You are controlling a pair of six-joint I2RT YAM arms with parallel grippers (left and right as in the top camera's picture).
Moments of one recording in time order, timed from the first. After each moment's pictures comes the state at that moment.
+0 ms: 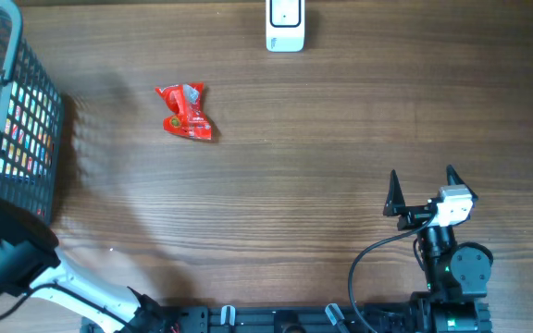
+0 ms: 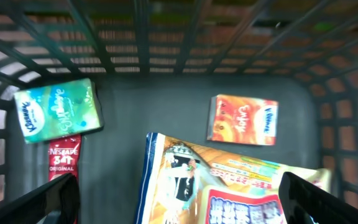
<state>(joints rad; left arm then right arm) 0.75 2.03 1.91 -0.98 -0.28 -0.76 0.00 0.02 0.01 0.00 -0.07 -0.03</state>
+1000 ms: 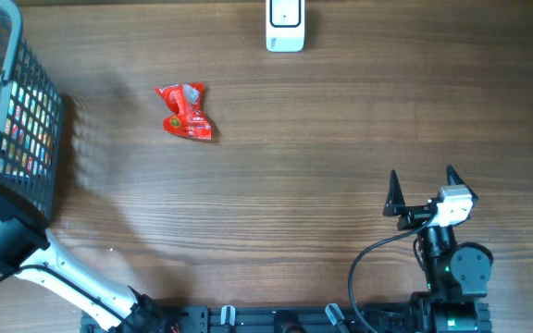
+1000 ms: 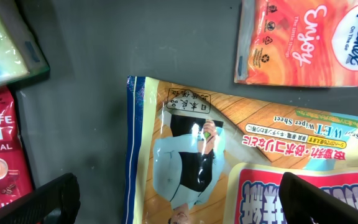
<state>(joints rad) 0.75 2.19 1.91 -1.05 -0.10 -0.72 0.00 0.02 0.01 0.00 -0.07 -0.03</state>
